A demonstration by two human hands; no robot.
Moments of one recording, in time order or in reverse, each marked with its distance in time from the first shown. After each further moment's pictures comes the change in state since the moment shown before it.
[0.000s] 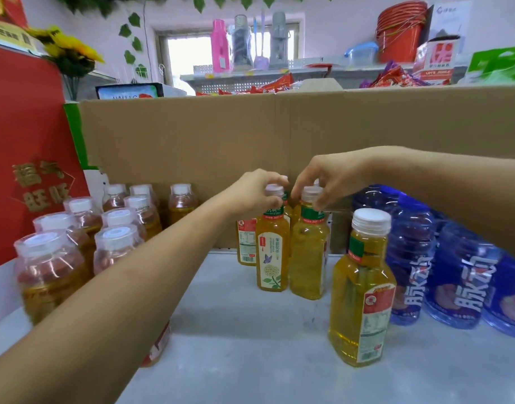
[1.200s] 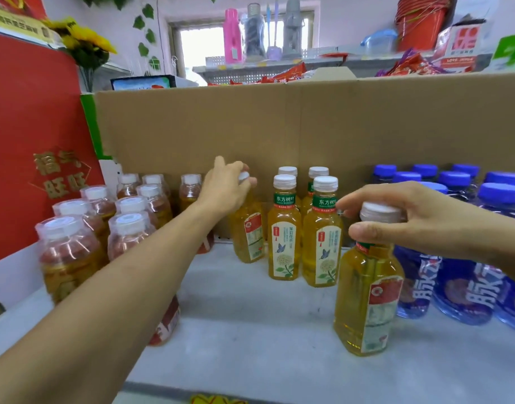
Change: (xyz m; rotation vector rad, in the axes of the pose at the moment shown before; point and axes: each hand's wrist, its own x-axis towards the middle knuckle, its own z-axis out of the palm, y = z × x) left_hand -0.017 -0.041 -0.003 0.183 0.390 -0.247; right_hand -0.112 -0.009 0.070 0.518 0.367 -0.087
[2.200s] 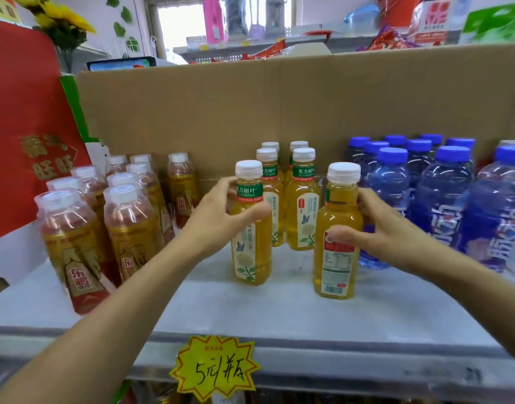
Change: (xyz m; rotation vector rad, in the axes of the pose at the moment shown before) left_hand -0.120 0.011 -0.007 -0.546 -0.264 -0.011; right_hand -0.044 0.037 0.062 0.264 0.188 0.209
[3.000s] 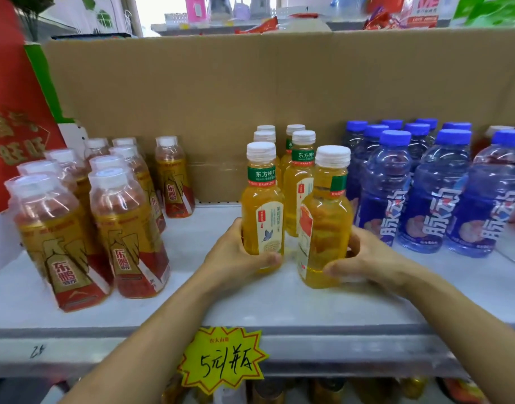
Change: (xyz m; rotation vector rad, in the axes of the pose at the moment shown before) left_hand -0.018 -0.071 0.058 -0.143 -0.156 -0.191; right_hand -0.004 0.043 0.045 0.259 -0.204 0.201
